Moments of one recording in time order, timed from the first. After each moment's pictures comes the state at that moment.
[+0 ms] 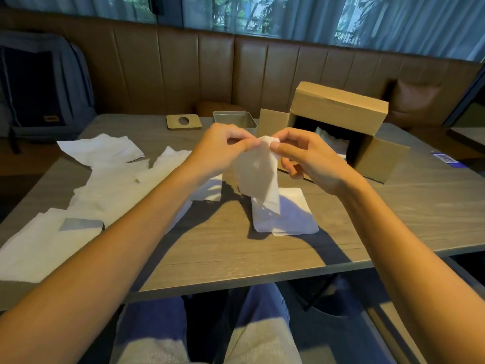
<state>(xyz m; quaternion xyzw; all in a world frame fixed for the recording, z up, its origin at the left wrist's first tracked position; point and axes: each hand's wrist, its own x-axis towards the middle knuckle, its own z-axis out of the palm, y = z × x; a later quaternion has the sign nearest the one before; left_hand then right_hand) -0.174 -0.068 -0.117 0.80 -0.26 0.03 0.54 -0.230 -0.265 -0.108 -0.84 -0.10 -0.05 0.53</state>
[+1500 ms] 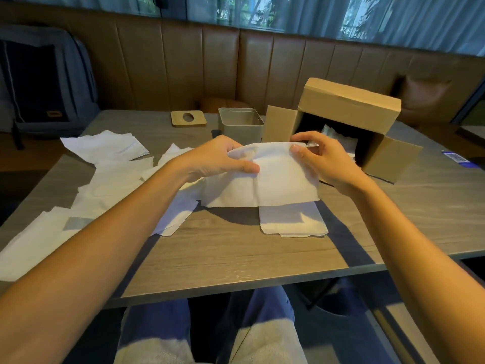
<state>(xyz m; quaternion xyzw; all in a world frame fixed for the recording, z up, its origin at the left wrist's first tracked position) -0.136 -0.048 -0.137 0.85 -0.28 -0.16 0.42 -0.205 -0.297 -0.137 -0.90 0.00 -0.13 0.42</state>
